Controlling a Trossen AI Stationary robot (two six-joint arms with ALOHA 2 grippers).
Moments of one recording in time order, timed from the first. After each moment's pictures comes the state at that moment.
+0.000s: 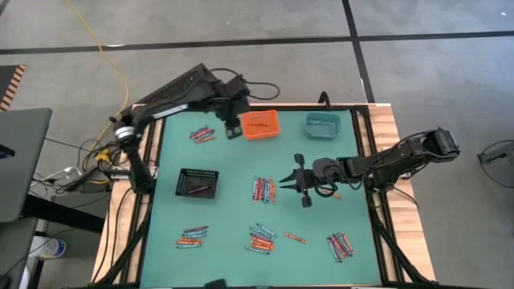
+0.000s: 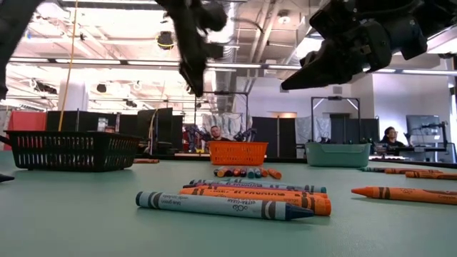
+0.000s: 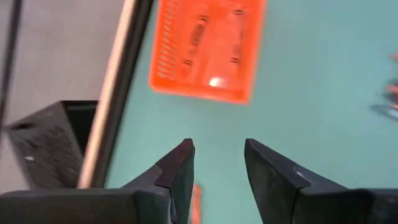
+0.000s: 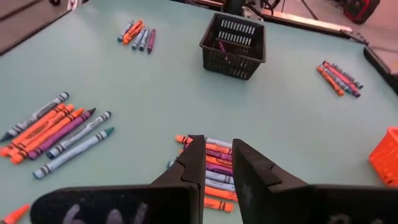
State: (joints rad) left arm 0.50 1.79 1.74 -1.06 -0.09 0.23; right arm 0.11 1.30 0.53 0.36 0.05 -0.12
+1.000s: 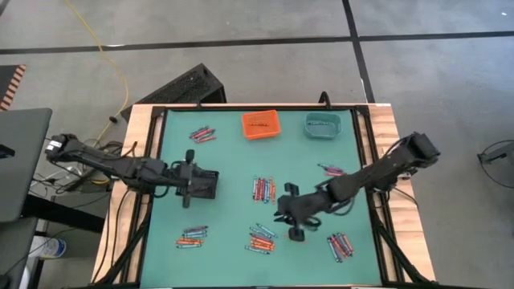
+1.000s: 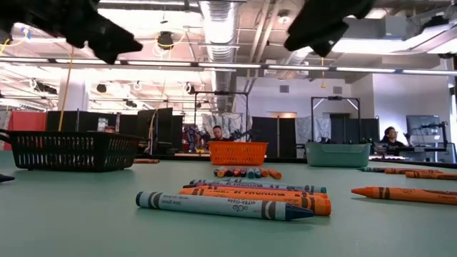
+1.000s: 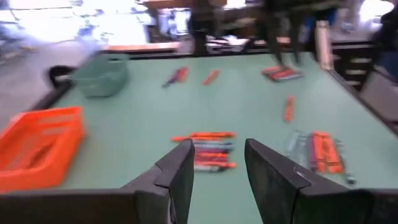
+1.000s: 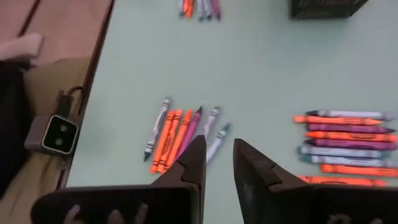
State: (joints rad) left arm -0.26 0.66 0.35 0.14 -0.30 0.00; right arm 0.42 1.58 1.11 -0.30 0.13 0.40
